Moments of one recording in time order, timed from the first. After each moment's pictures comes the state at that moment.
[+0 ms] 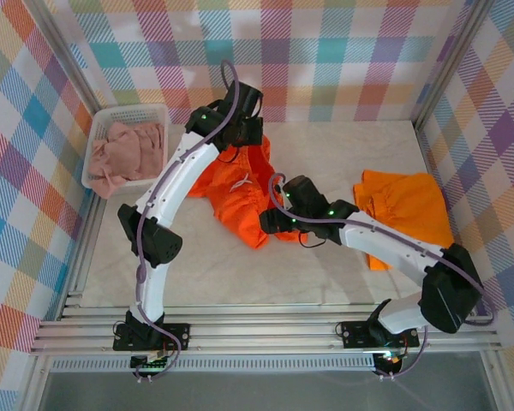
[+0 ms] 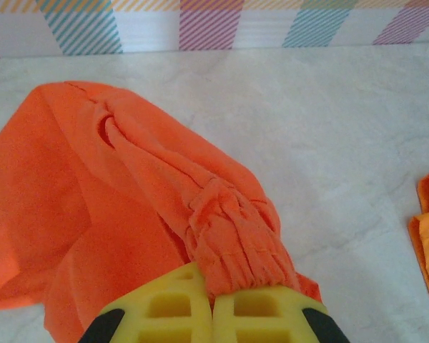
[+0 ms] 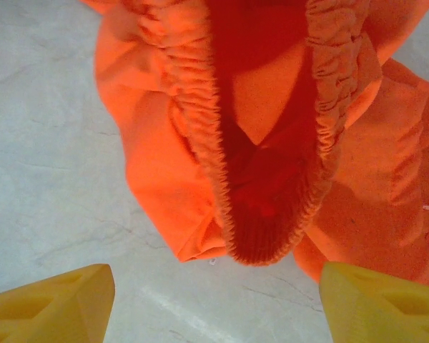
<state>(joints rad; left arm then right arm) -0.59 2.08 2.42 -1.14 -0.22 -0.42 0.78 1.42 1.04 -0.47 -0.02 0.45</state>
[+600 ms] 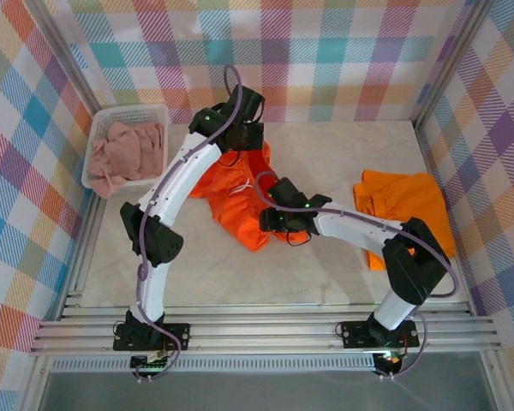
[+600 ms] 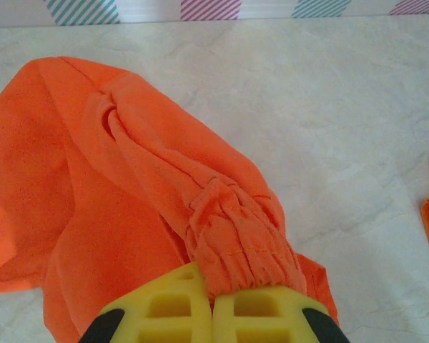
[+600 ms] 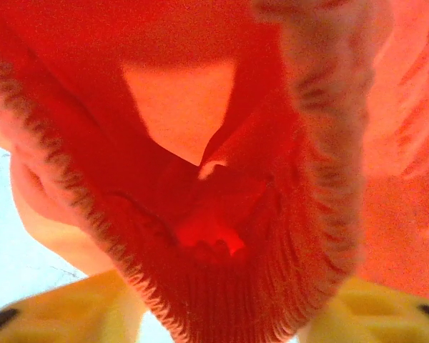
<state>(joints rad) -0.58 2.09 2.38 -1.15 -0.20 -0.43 0.78 1.66 1.12 -0.48 0.02 0.64</state>
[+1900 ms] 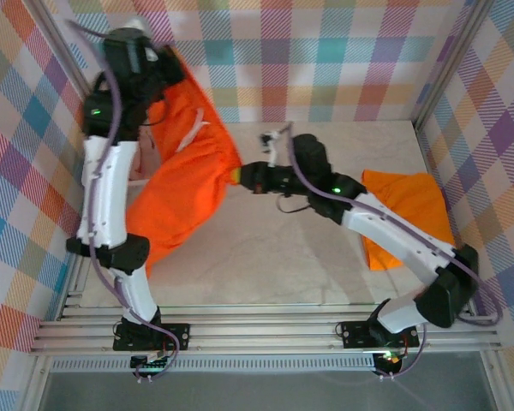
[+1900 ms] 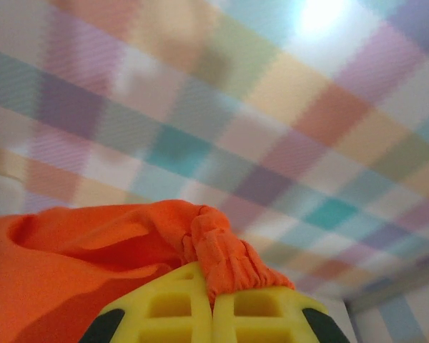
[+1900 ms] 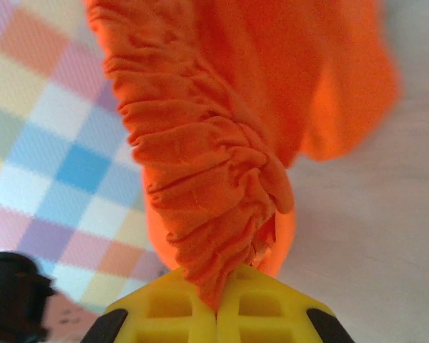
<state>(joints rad) -0.33 1.91 2.66 -0.99 -0.14 -0.56 0.73 1.39 1.29 -0.24 -0.40 0.74</state>
